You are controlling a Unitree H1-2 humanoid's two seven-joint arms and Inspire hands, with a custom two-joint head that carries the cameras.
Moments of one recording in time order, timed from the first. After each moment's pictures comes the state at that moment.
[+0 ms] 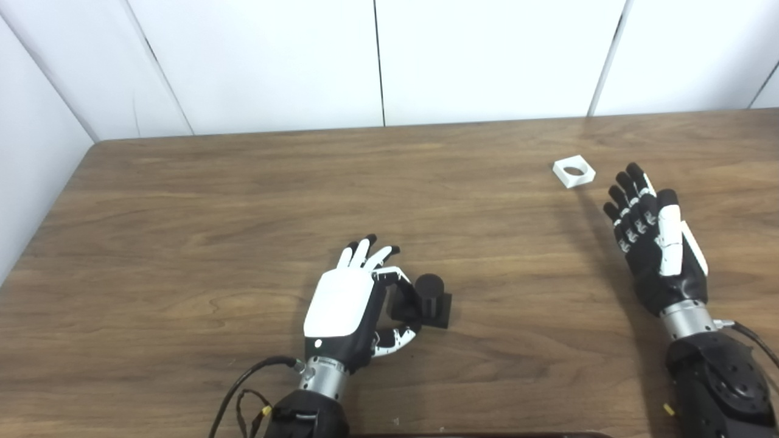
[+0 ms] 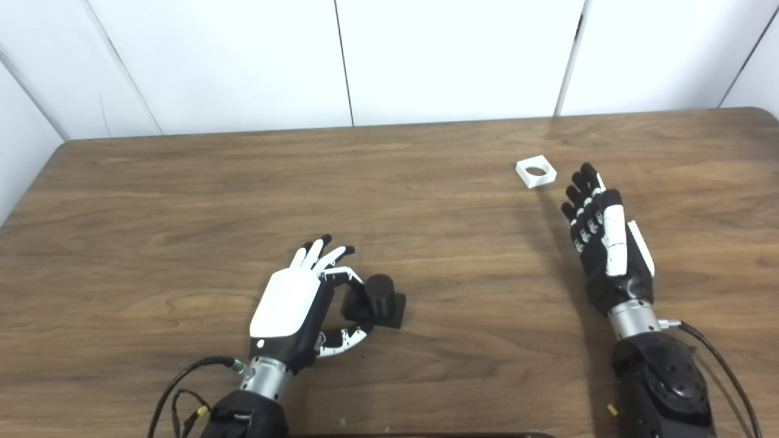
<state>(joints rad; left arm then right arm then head) 0.10 0.09 -0.47 -0.33 1.06 0.25 -0.05 -0.07 -0.20 -0.19 -0.01 0.32 0.02 0.19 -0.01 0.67</state>
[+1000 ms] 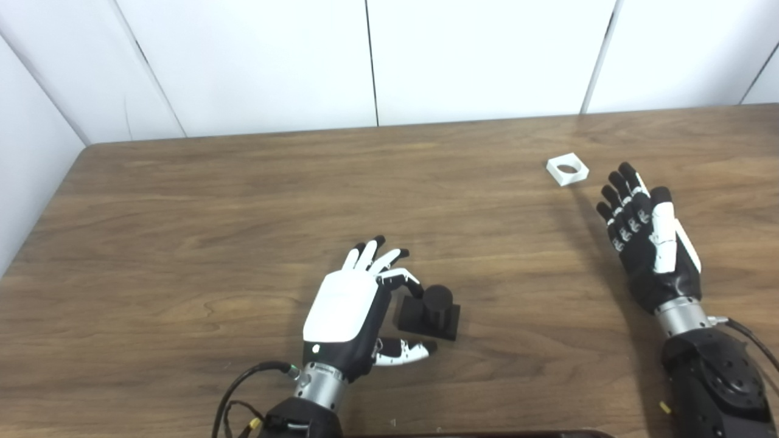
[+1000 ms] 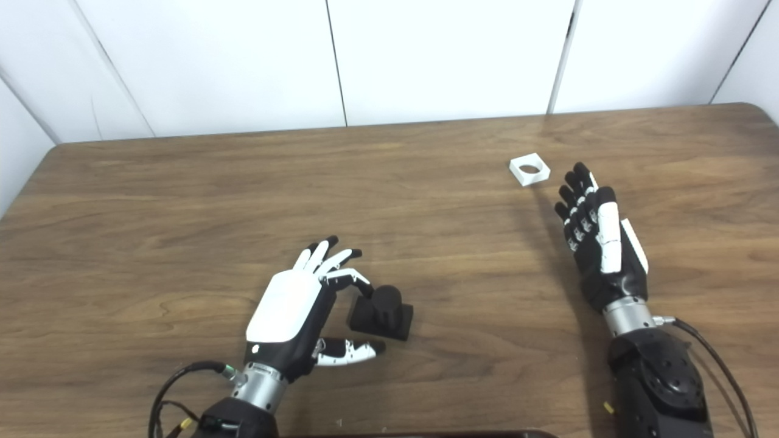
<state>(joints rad) 0.13 0.09 -0.47 -0.49 1.10 0.26 -0.19 -0.08 -0.20 -0.19 0.00 0.32 0.03 0.19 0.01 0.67</state>
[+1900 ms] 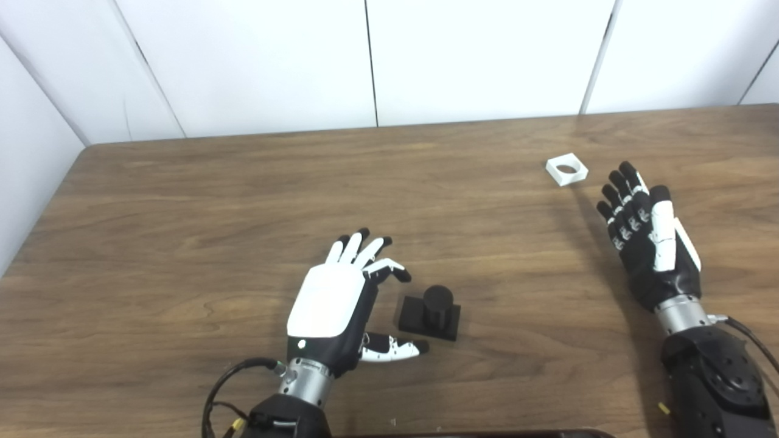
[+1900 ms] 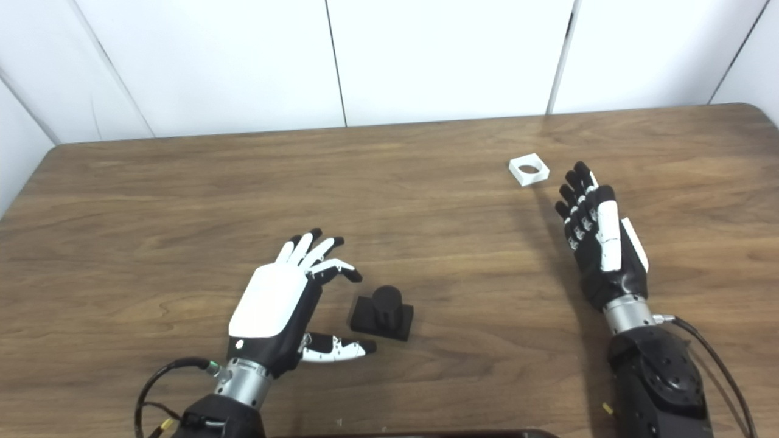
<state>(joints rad) 0.12 0.09 -0.42 -0.49 1.14 0.26 -0.26 -0.09 -0.20 -0.19 0.01 0.33 0.03 0.19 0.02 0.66</state>
